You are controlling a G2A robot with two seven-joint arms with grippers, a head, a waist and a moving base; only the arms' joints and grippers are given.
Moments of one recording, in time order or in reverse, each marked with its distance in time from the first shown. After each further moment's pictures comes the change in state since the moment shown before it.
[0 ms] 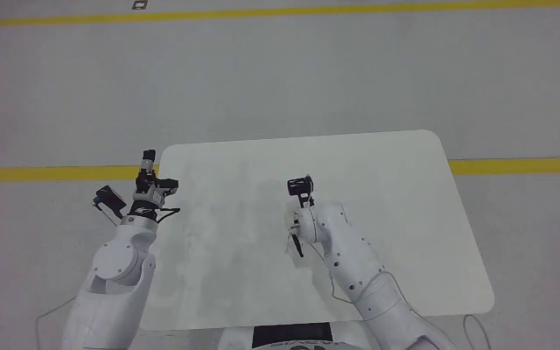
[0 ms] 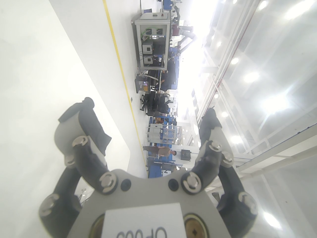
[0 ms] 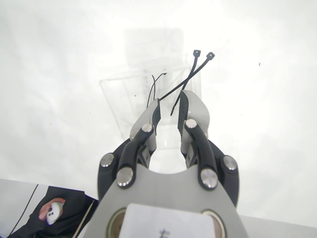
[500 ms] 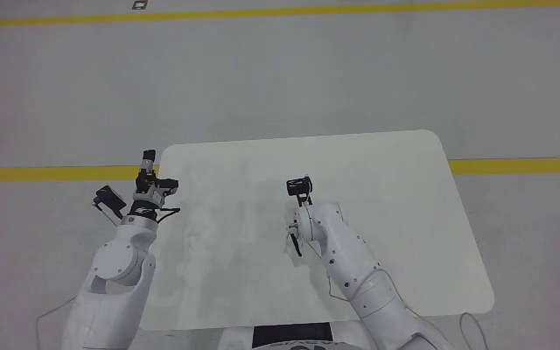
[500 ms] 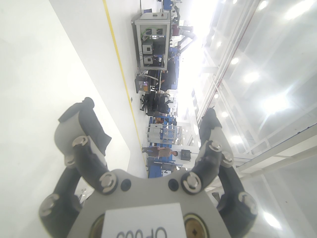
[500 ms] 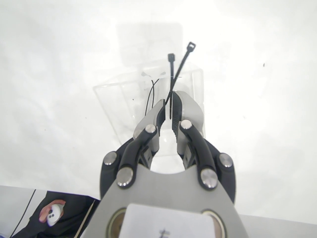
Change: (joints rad) left arm 0.000 0.000 0.000 0.000 0.000 0.000 0.000; right arm 0.011 -0.030 0.017 0.050 -0.025 0.000 -0.001
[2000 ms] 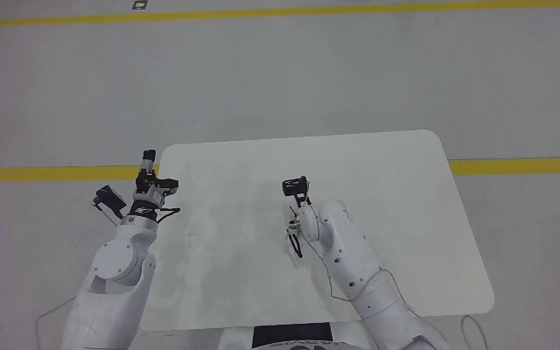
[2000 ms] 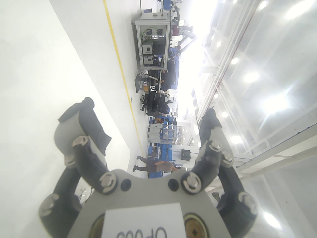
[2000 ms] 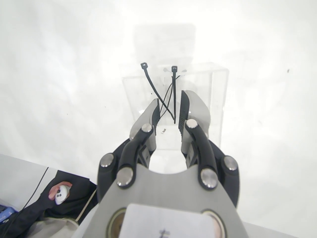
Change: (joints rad) left arm 0.000 0.000 0.000 0.000 0.000 0.000 0.000; right arm -0.020 0.004 0.027 -0.050 0.078 -0.084 0.000
